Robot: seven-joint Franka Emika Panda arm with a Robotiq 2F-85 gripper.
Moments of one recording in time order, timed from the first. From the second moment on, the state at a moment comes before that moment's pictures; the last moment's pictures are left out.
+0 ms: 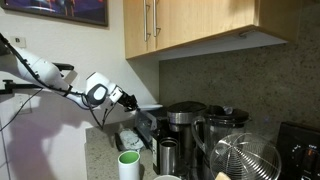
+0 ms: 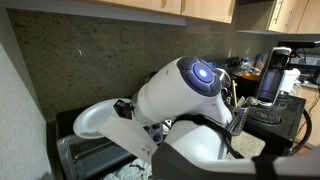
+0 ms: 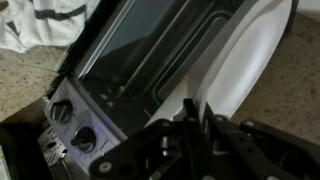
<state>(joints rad) -1.37 -0.73 1.86 -2.13 0.46 3.04 1.40</state>
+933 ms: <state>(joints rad) -0.82 -0.73 1.43 -2.31 0.41 2.72 1.52</state>
